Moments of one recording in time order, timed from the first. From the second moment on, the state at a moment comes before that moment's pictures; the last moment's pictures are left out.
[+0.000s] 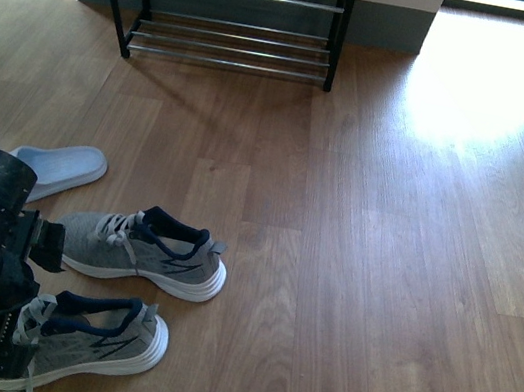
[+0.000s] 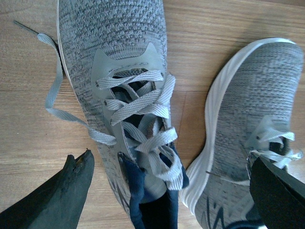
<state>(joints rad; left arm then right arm) -0.06 2.61 0.95 0.36 0.03 -1.74 0.00 0.00 0.02 0.00 0.00 0.00</state>
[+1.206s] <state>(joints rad) -0.06 2.71 1.08 0.22 0.01 -1.61 0.00 0.00 0.02 0.00 0.00 0.00</state>
